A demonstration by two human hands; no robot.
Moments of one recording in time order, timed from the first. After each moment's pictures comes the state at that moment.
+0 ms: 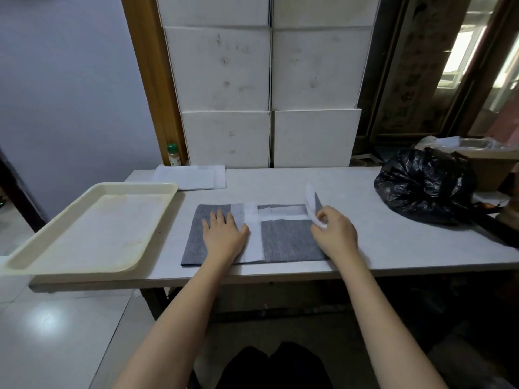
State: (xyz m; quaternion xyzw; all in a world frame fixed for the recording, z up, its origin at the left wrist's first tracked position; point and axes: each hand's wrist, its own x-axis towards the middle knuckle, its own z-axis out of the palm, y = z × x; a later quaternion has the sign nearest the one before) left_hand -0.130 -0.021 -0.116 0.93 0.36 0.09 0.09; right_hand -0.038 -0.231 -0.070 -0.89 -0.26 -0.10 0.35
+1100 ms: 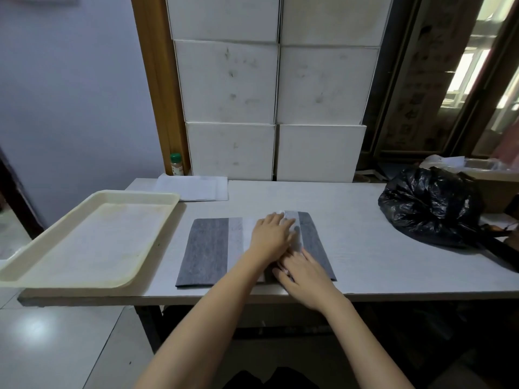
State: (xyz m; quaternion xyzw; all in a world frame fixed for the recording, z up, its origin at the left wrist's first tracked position) left_hand -0.059 -0.063 -0.095 0.97 0.13 0.15 0.10; right_hand -0.060 -0.203 -0.110 -0.85 -0.51 0.00 0.15
